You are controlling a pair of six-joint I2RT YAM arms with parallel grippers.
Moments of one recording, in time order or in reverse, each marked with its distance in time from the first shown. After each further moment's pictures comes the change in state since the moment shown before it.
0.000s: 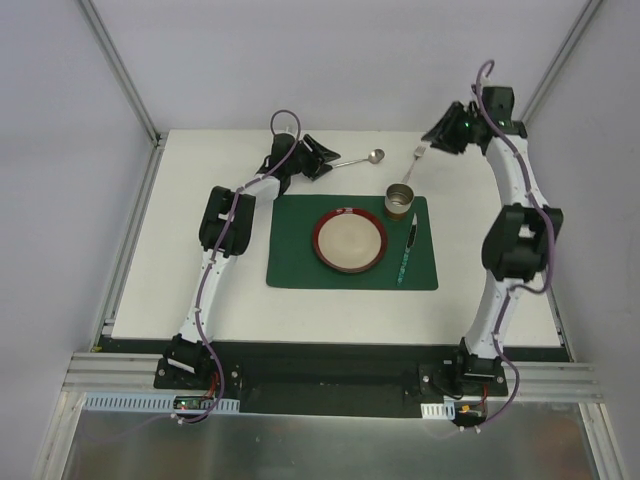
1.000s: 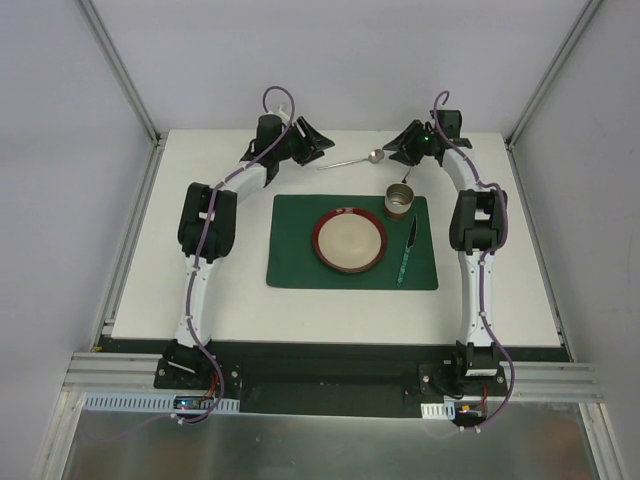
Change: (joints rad) left arm 0.021 -0.272 -0.189 -0.061 0.059 0.194; right arm 0.108 0.665 0.552 0.168 -0.143 0.283
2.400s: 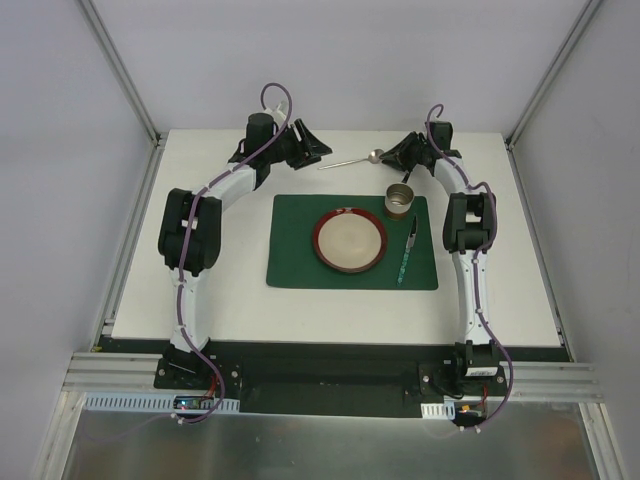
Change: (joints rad) left arm 0.000 -0.242 -0.212 -0.061 0.087 0.119; right arm 0.013 0.153 0.051 0.120 0.020 0.096
